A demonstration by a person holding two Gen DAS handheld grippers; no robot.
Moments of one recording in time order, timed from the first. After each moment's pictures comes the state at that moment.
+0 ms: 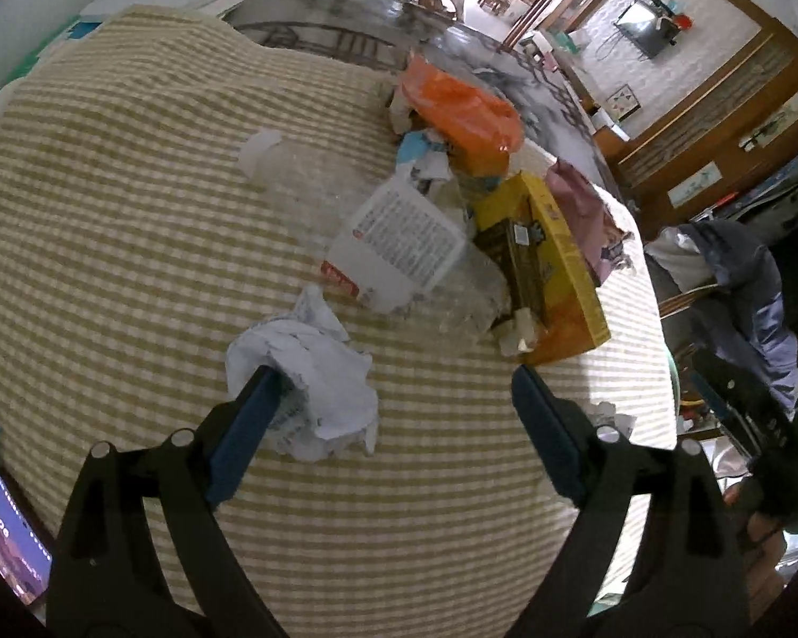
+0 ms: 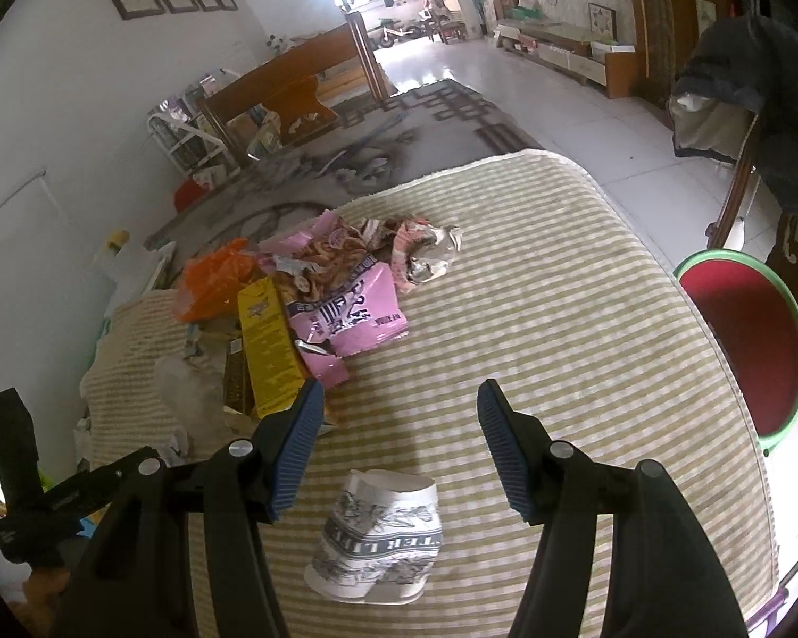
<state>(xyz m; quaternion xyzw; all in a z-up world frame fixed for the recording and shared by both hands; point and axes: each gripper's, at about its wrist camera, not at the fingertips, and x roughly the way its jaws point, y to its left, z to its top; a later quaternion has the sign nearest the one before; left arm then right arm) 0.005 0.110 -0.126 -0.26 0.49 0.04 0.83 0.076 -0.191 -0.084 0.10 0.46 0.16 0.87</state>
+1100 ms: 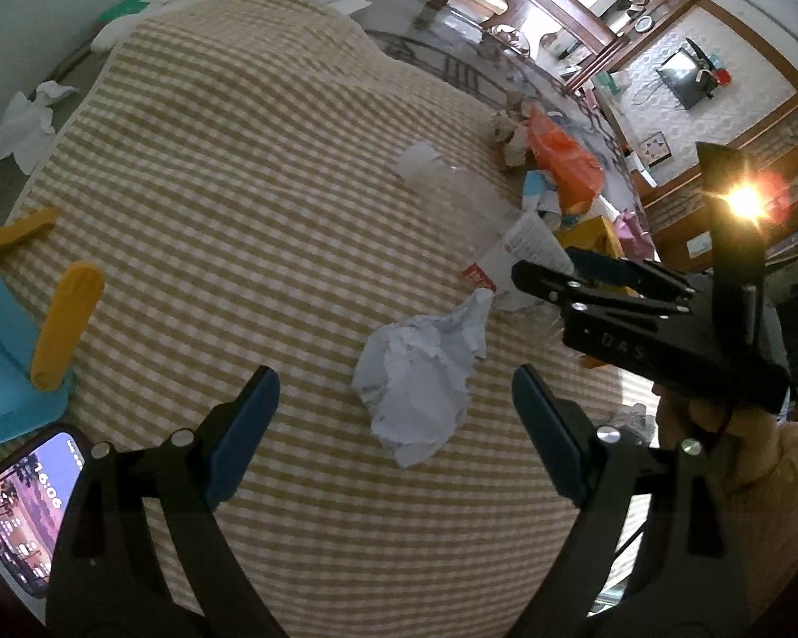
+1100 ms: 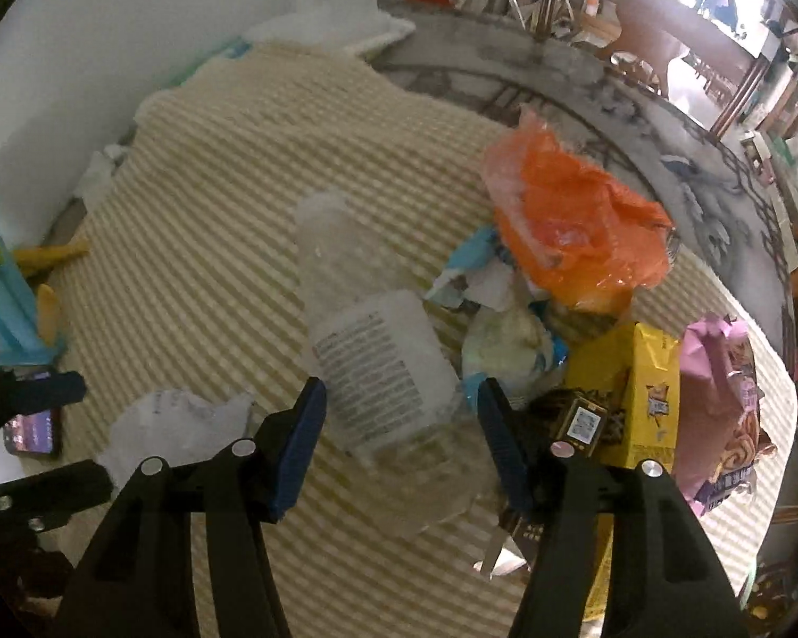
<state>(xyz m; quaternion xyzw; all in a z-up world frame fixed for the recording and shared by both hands) -0.062 0.179 -0.127 -0.31 0.48 0.10 0.81 0.093 0.069 -0.141 -0.26 0.50 0.38 0.73</state>
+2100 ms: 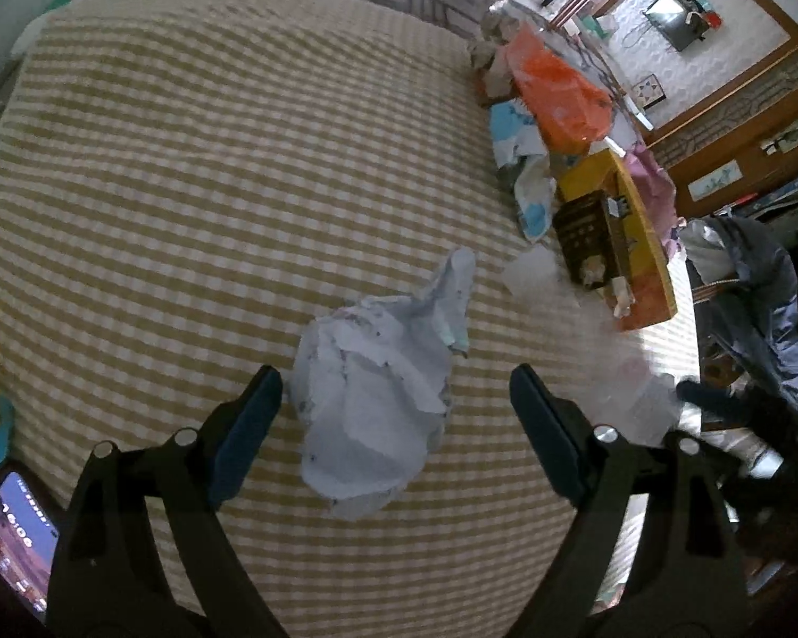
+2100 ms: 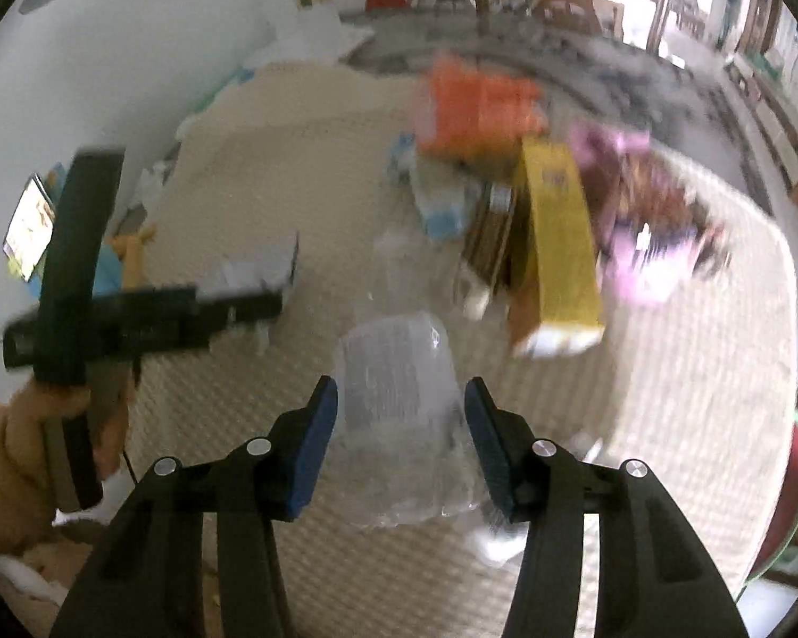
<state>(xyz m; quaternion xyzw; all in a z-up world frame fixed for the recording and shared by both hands) -0.017 0.155 -0.161 -0.28 0.54 0.06 0.79 0.029 -0.044 -0.110 -0.15 0.56 0.37 0.73</state>
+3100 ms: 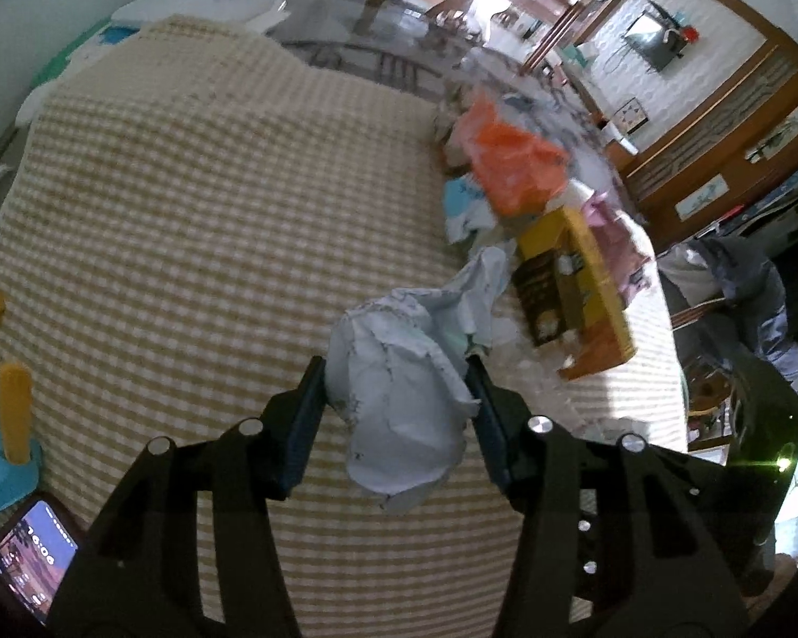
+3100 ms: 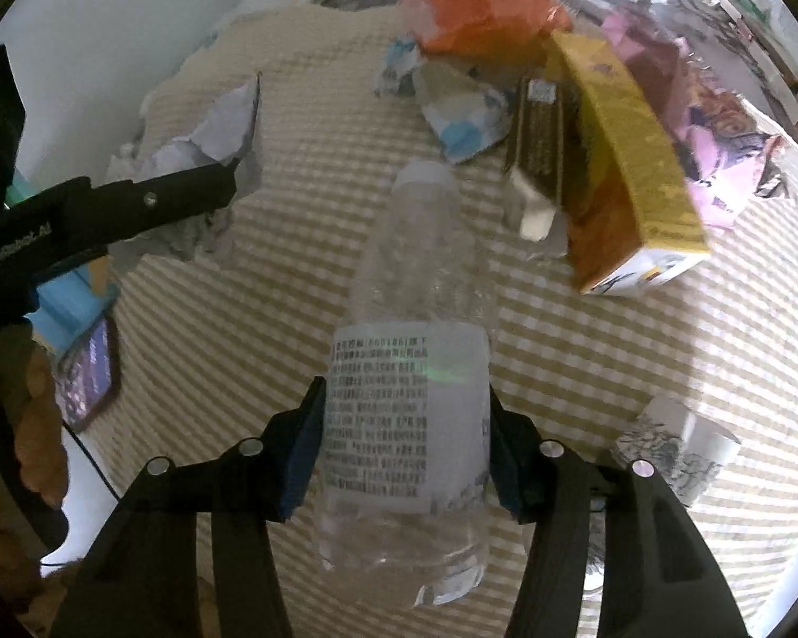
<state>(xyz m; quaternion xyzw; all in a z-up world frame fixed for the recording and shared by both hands) -0.014 0.155 -0.114 -0.26 0.48 0.06 0.84 0.032 -0.023 -0.143 -0.11 0.59 0.35 0.72</state>
